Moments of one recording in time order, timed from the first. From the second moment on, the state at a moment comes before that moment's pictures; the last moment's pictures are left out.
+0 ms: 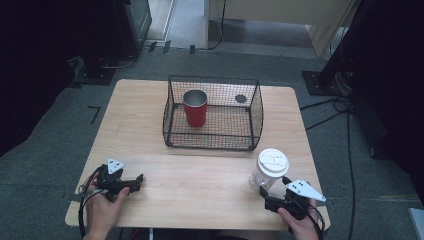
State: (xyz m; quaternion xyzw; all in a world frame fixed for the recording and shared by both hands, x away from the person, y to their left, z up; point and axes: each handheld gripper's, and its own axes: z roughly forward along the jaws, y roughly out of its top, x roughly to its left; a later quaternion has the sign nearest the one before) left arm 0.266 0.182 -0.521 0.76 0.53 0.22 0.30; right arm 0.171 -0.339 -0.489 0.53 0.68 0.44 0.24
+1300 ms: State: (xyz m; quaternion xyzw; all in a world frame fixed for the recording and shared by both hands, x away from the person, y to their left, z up) left arm 0.266 0.182 -0.521 0.76 0.53 0.22 0.30; right arm 0.194 -0.307 -0.474 0.56 0.62 0.45 0.31
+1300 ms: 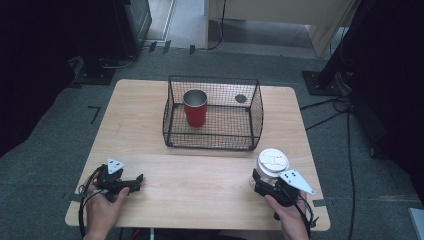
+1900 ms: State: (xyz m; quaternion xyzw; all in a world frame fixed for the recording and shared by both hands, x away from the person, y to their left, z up) left arm 0.266 0.182 -0.521 0.76 0.53 0.22 0.30; right arm 0.192 -0.306 -0.469 0.56 0.62 0.46 0.31
